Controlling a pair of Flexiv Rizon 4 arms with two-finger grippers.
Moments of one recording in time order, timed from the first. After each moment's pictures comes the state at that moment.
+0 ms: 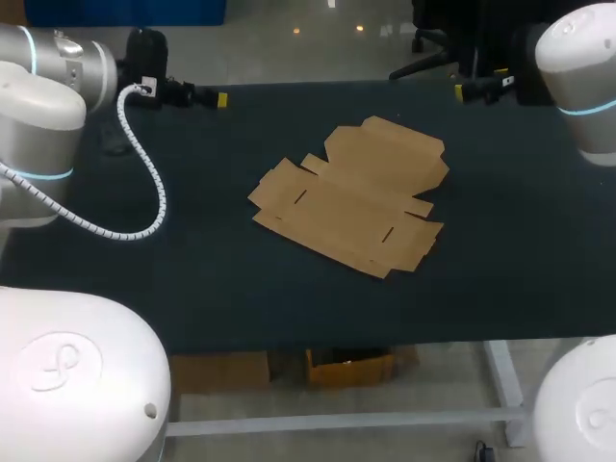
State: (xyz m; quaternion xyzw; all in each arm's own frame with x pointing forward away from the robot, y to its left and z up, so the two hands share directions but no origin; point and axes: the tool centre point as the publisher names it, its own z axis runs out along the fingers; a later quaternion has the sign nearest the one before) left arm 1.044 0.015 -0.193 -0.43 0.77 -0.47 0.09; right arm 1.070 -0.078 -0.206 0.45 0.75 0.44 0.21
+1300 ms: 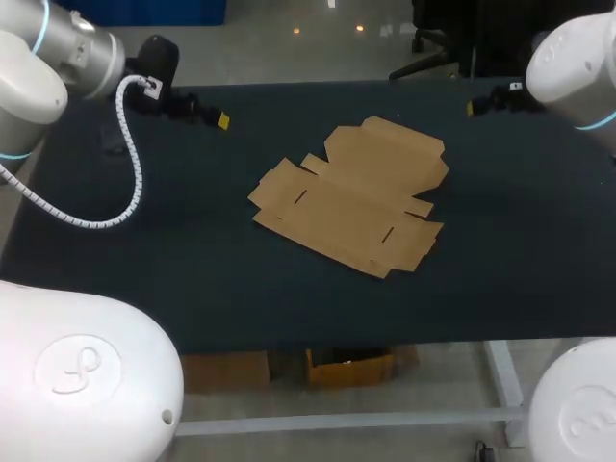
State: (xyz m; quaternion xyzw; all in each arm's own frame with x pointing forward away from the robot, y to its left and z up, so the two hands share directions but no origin) left arm 1.010 0.014 -0.217 -0.45 0.81 -0.38 0.00; right arm 1.035 -0.100 -0.232 0.56 0.74 0.35 0.13
